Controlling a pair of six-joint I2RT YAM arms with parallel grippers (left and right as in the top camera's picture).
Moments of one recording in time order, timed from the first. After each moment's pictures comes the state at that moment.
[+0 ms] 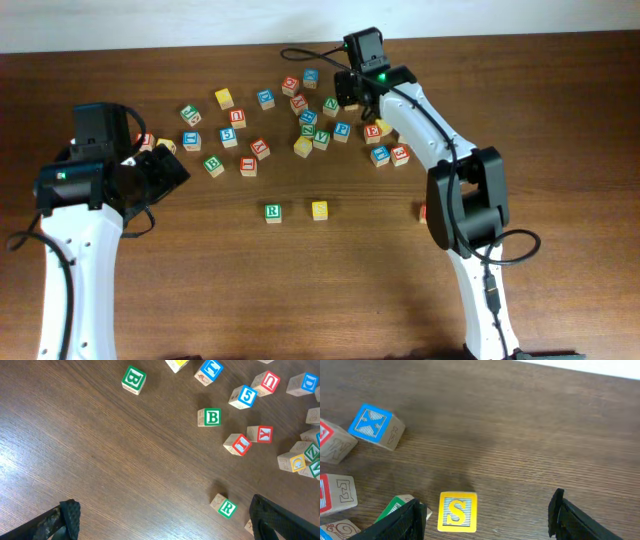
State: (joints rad) left arm 0.12 1.40 1.38 -1.17 -0.06 -0.54; right arm 0.33 2.43 2.08 -0.56 0.14 0.13
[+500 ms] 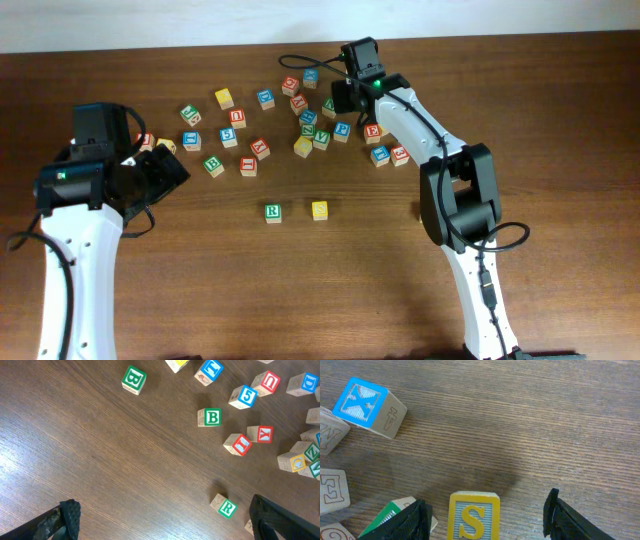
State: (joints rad) left arm 0.12 1.40 1.38 -1.17 -0.06 -0.54; right arm 0.33 2.49 2.08 -0.52 0.08 0.16
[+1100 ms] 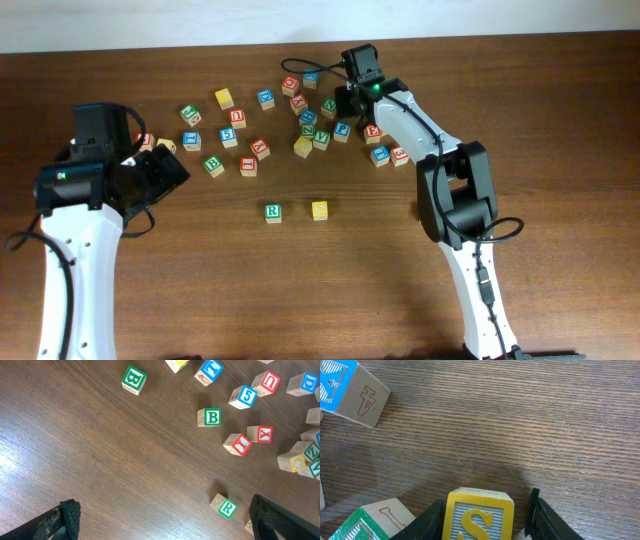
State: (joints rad) left arm 0.12 1.40 1.38 -1.17 -0.06 -0.54; right arm 0.32 2.53 2.08 -0.51 0.06 0.19
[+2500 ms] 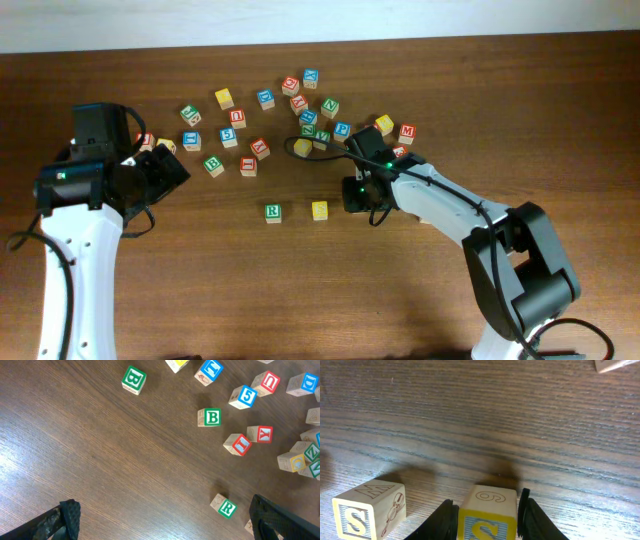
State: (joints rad) left arm 0.12 1.40 1.38 -1.17 -0.06 -0.54; right arm 0.47 1.88 1.17 -0.56 -0.09 0.42
